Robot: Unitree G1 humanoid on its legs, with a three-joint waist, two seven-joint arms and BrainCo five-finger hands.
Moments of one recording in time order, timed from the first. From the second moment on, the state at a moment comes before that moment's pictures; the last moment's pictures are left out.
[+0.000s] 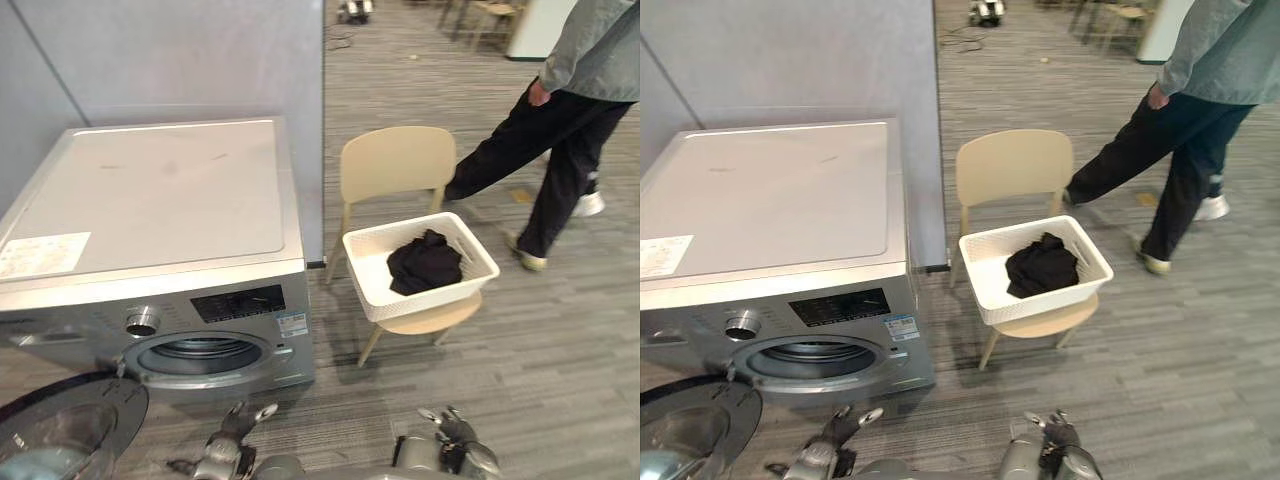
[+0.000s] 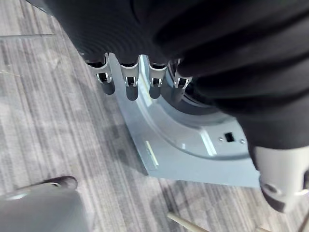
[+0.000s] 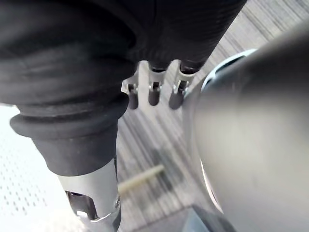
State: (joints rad) left arm -0.06 0.08 0.07 1.09 0.28 -0.05 0.09; right arm 0.04 -0.09 -0.26 1.07 0.35 -0.08 -0.01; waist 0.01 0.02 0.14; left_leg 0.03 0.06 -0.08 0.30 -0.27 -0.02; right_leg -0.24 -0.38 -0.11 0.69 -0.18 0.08
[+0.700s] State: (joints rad) left arm 0.02 0.03 0.25 1.08 0.21 -0.06 0.09; right arm 0.08 -0.10 -0.37 1.07 0.39 -0.07 -0.01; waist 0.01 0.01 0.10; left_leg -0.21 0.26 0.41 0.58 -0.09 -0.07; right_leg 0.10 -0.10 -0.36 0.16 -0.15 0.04
